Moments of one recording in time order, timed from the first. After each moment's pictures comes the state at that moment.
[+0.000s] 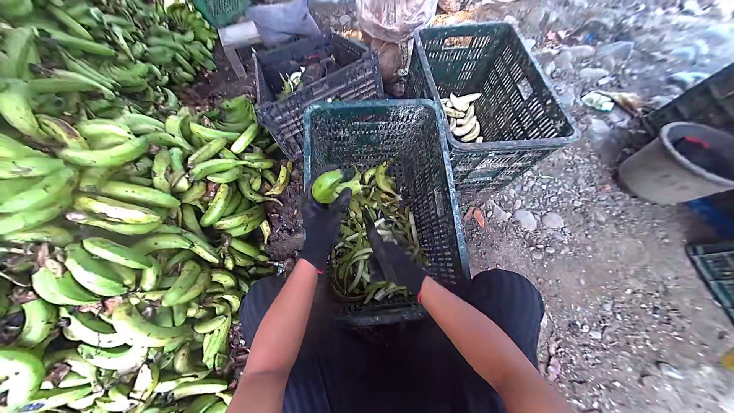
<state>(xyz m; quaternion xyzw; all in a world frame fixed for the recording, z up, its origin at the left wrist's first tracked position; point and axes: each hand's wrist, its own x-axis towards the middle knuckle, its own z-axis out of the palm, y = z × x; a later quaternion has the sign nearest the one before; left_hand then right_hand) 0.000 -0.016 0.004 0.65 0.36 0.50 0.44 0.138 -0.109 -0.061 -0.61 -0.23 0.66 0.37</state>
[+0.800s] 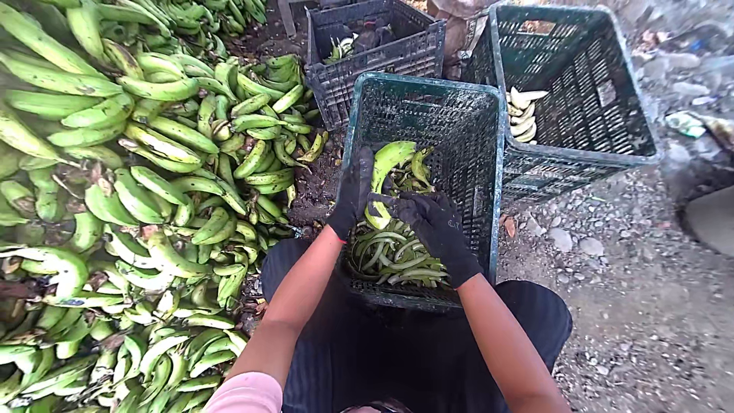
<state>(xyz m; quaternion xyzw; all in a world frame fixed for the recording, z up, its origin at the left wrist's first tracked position) 0.000 0.000 0.009 0.56 0.34 0.46 0.60 0.170 -0.108 -0.015 -0.69 -0.63 0.21 0.29</state>
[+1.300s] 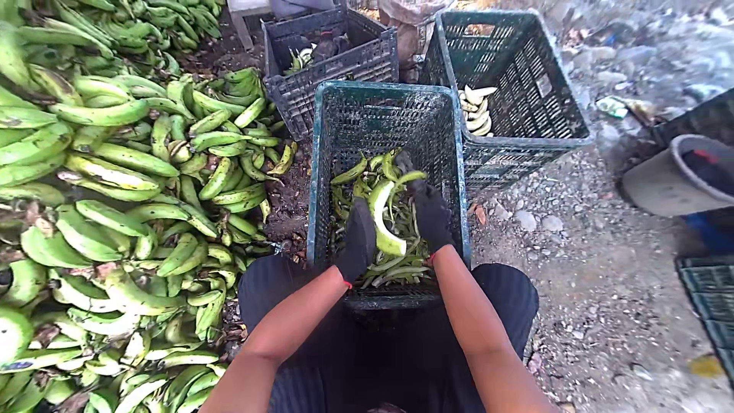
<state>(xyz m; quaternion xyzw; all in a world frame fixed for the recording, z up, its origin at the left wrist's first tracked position) 0.034 -0.076 -0.018 0.61 0.54 0.28 0.51 0.207 -0.079 -0.043 -0.85 -0.35 0.24 0.31</state>
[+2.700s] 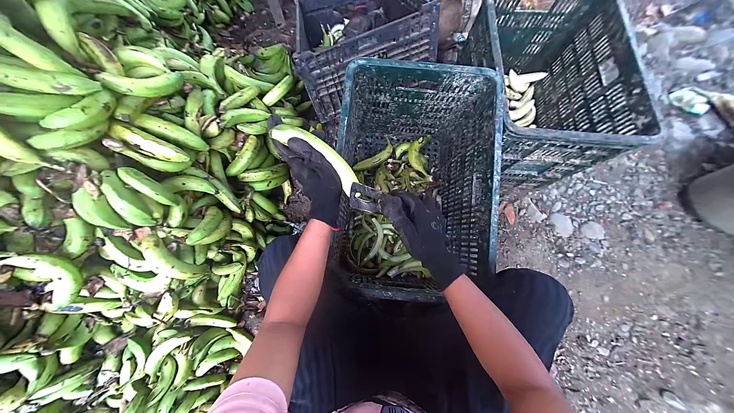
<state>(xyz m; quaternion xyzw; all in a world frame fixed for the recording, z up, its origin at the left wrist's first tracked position) -0.012 0.019 0.011 0.50 0.44 0.72 0.21 0.137 -0.118 -0.021 -0.71 -0.59 0.25 0.30</state>
